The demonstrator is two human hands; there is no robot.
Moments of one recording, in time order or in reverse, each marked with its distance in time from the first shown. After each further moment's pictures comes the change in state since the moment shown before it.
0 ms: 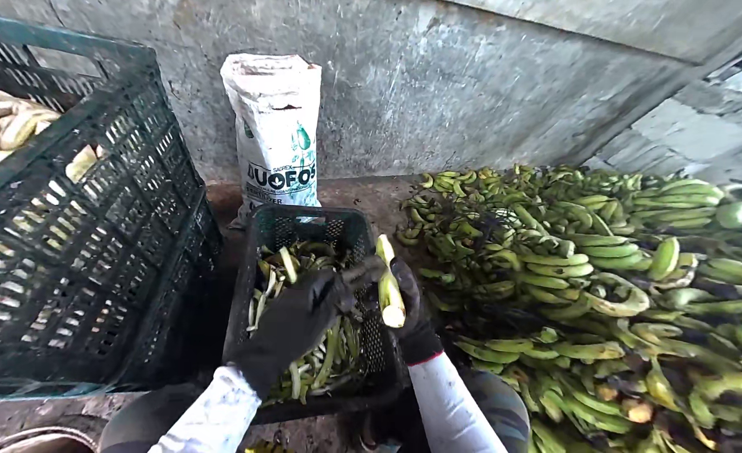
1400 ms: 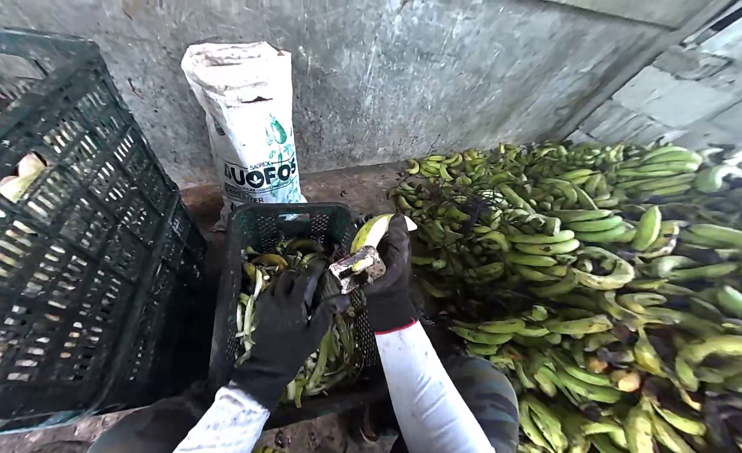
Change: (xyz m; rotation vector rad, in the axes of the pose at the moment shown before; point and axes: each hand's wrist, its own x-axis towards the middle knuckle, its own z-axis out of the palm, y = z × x) left_hand 0.005 -0.006 0.039 0.365 0.449 0.241; right_hand 0.044 -0.011 0.054 0.078 0.363 -0.316
